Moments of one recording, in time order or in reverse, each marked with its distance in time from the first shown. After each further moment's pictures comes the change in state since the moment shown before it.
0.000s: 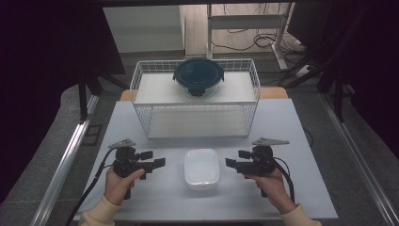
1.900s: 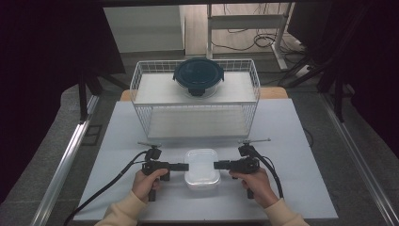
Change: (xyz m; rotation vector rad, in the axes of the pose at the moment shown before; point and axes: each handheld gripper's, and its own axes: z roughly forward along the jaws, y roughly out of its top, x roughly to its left) left arm 0.002 -0.011 0.076 0.180 -0.276 -0.313; right arm -0.002 -0.005 0.045 0.173 0.171 0.272
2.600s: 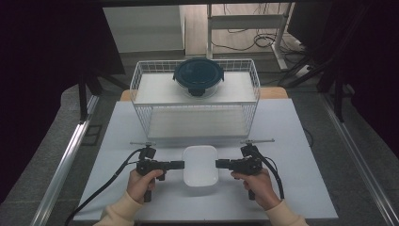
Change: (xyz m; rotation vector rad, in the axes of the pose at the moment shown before) left arm -0.019 -0.001 -0.020 -0.060 -0.008 0.111; right arm 0.015 -0.001 -0.013 -0.056 0.006 -0.067
